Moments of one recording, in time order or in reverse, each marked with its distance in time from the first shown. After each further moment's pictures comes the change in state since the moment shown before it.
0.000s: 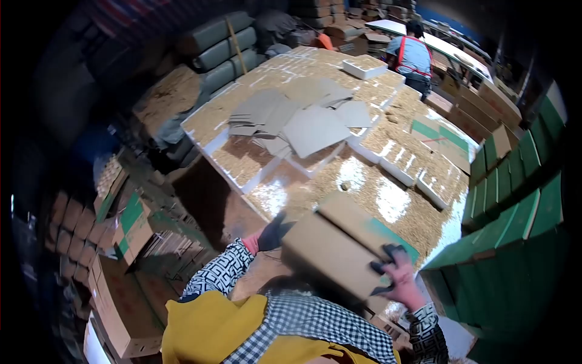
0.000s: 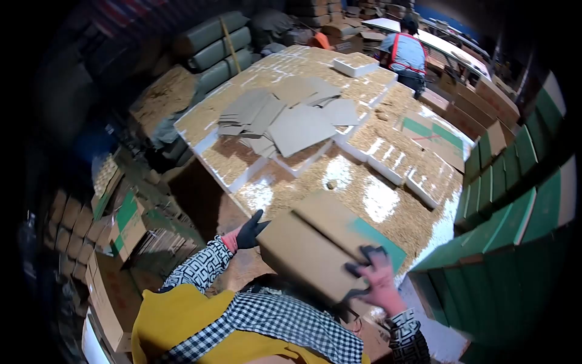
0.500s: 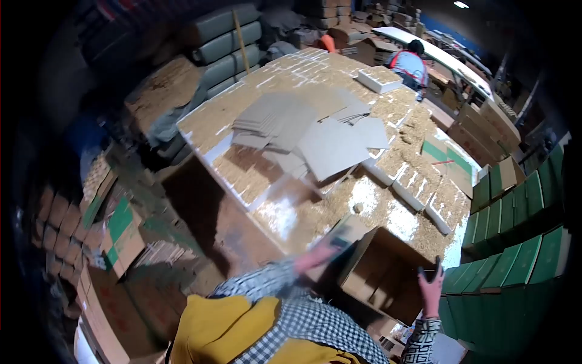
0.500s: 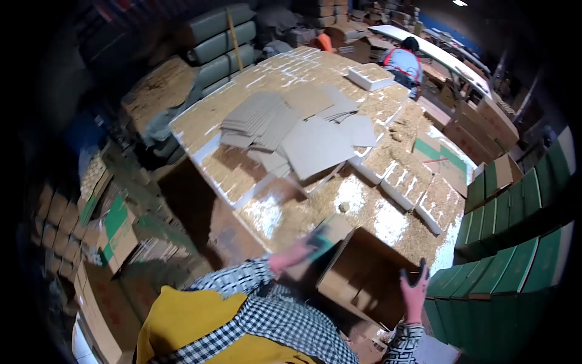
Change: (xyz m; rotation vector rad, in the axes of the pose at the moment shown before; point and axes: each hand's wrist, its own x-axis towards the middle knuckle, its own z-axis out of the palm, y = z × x) left_hand 0.094 0.009 0.008 0.826 0.193 0.499; right_hand 0.033 0.049 0.031 -0.026 0.467 0.925
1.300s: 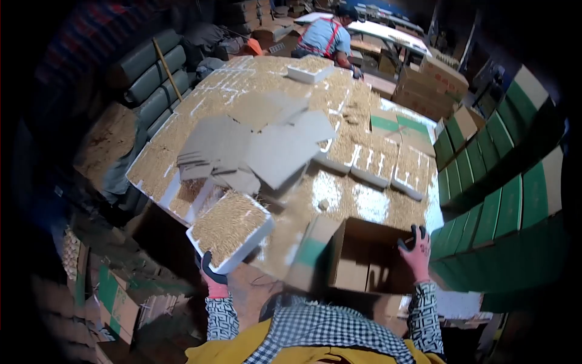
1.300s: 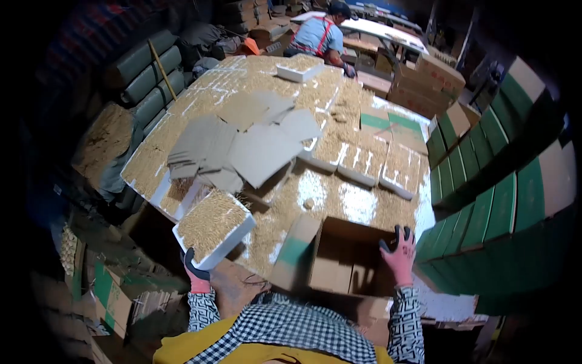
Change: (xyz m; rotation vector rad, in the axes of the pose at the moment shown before) left_hand -0.093 -0.018 -0.183 -0.659 1.003 0.097; right_hand 0.021 0.012 0.028 -0.349 0.111 -0.023
